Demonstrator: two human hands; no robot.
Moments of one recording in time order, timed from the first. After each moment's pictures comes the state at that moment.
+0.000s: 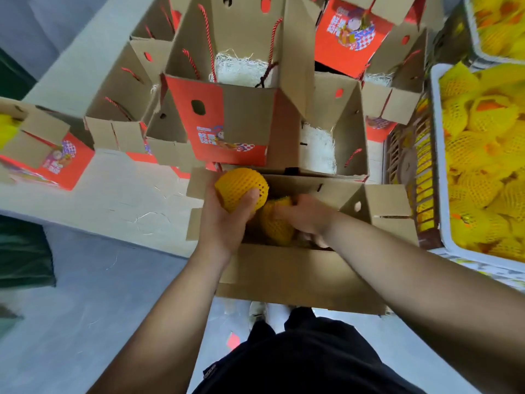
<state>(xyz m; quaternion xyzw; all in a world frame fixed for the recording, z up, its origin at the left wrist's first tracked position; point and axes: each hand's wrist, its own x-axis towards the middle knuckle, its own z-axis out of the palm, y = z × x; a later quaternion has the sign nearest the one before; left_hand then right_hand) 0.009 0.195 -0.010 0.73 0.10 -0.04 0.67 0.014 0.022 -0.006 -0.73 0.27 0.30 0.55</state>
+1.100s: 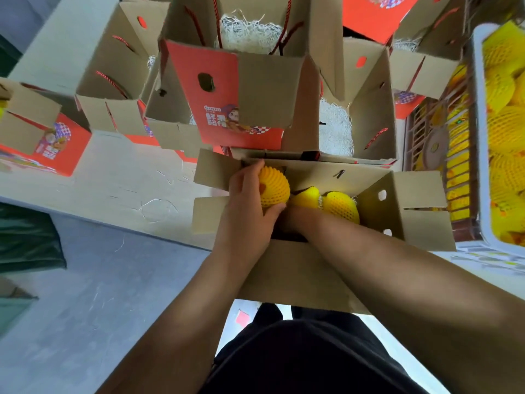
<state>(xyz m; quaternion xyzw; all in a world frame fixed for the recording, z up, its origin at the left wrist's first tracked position) 0.006 0.194 -0.013 0.92 -0.07 -0.06 0.38 0.033 0.068 -0.046 -0.85 0.11 0.46 0.24</state>
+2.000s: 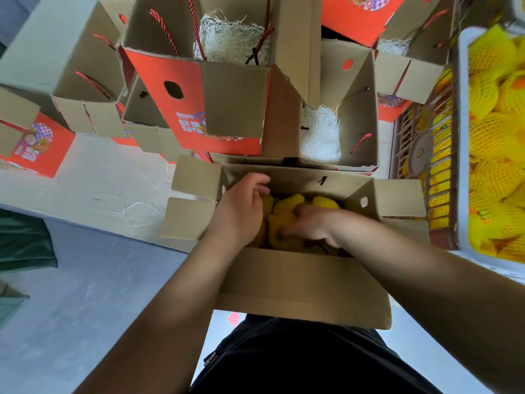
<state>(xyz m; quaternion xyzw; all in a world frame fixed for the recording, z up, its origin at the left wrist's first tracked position) 0.037 0.168 -0.025 0.90 -0.04 -0.18 0.40 0.024 -0.005 -0.035 -0.81 0.20 0.47 0.28</state>
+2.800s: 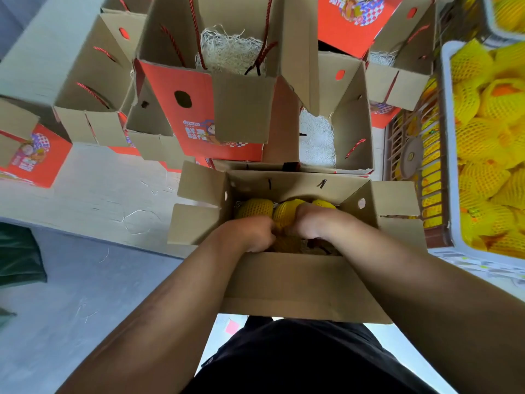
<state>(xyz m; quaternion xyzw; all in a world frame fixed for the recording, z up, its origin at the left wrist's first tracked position) 0.047 0.153 -0.037 0.84 -0.17 -0.50 0.14 0.033 0.006 -0.039 -0.89 0.12 0.41 0.16</state>
